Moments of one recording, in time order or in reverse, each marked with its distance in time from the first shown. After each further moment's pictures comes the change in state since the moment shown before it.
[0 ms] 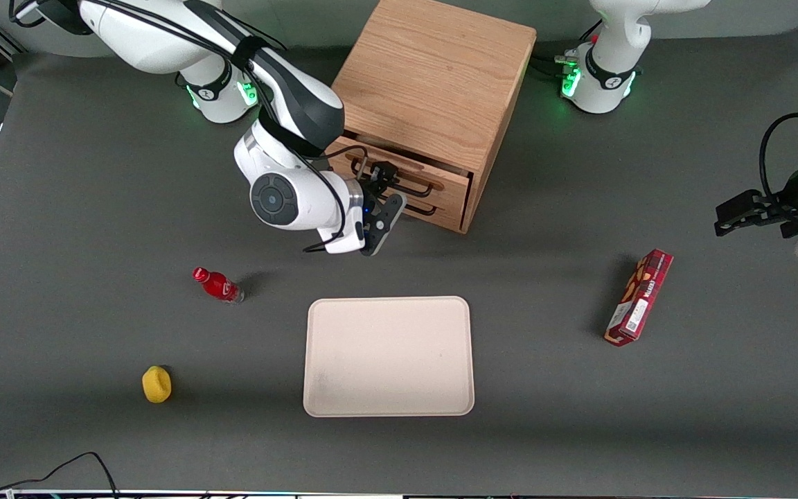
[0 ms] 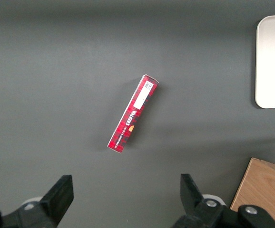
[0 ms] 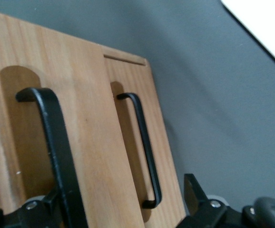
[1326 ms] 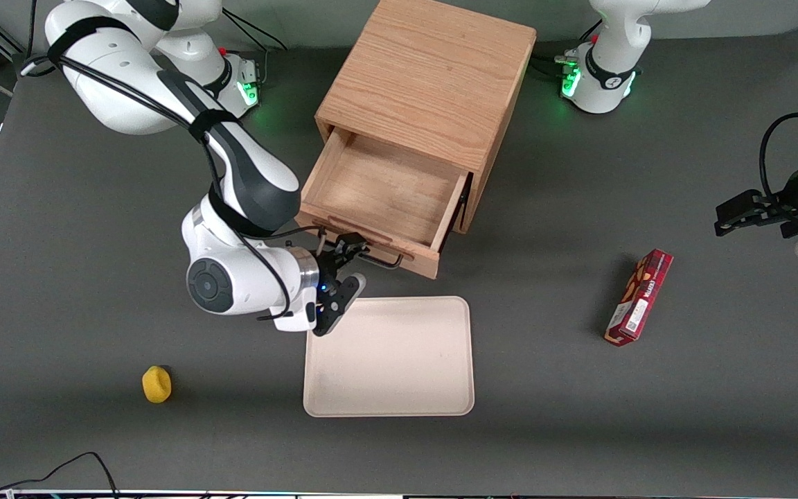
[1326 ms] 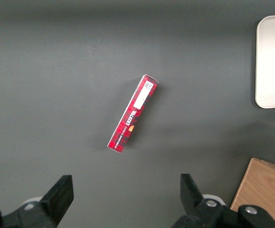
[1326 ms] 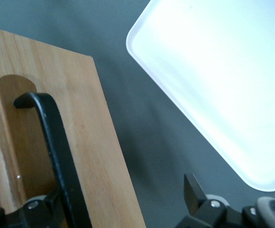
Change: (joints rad) arm -0.025 0.236 -0.093 0.412 -0.102 -0.164 0.002
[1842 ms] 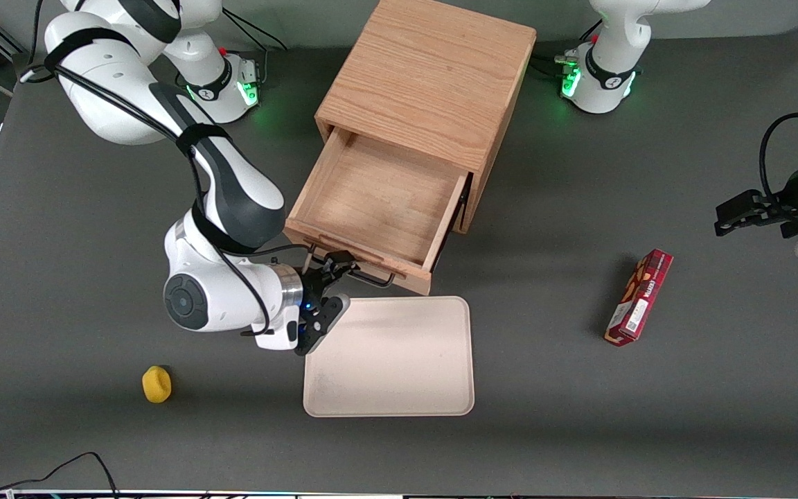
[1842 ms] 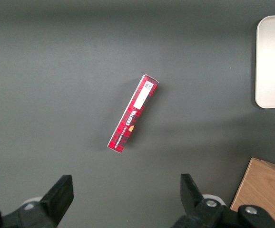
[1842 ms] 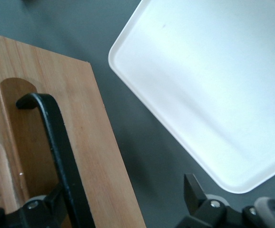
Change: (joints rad) arm -0.001 0.045 -0.039 0.094 -0.002 -0.003 -0.010
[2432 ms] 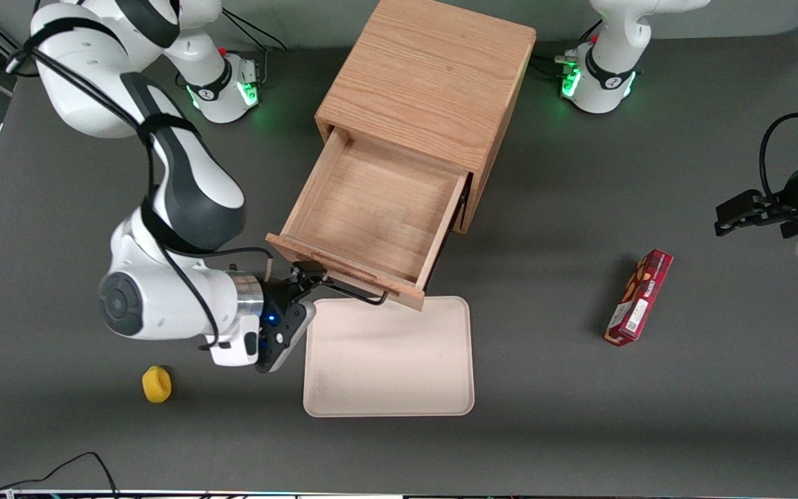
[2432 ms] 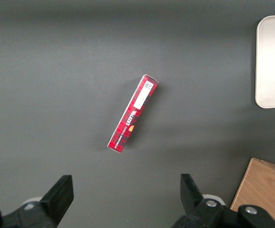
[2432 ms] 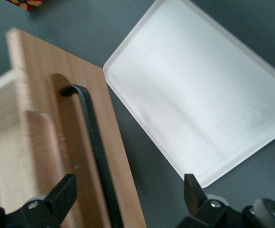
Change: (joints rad) arm -0.006 -0.036 -0.036 0.150 -0.007 -0.103 -0.088
